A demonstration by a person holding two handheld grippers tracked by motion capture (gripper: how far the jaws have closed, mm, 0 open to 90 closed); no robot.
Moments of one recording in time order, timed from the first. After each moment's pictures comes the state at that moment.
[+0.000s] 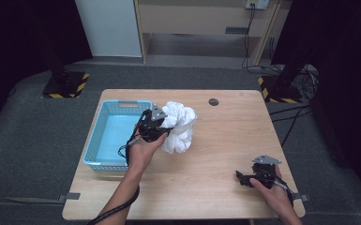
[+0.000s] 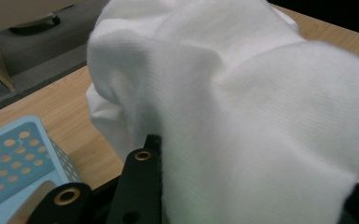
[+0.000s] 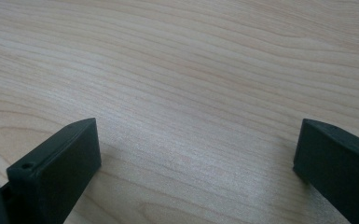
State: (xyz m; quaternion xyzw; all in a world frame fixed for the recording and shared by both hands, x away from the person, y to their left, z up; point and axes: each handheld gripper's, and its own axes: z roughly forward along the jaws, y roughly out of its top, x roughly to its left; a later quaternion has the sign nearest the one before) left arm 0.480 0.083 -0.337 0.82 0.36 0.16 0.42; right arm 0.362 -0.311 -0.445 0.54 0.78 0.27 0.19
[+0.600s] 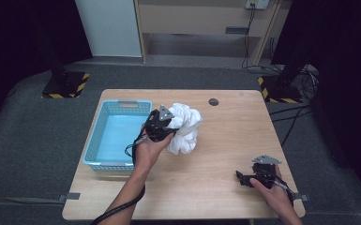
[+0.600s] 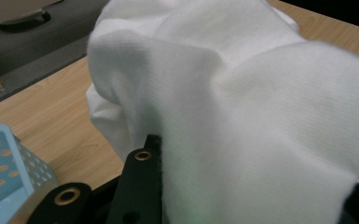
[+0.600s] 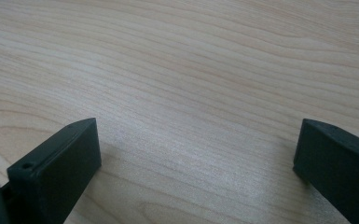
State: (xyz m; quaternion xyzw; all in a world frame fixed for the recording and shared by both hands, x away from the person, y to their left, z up) left arm 0.485 0.062 -0.347 0.83 0.34 0.15 0.41; right arm 0.362 -0.311 -0.445 0.54 0.78 0.27 0.19
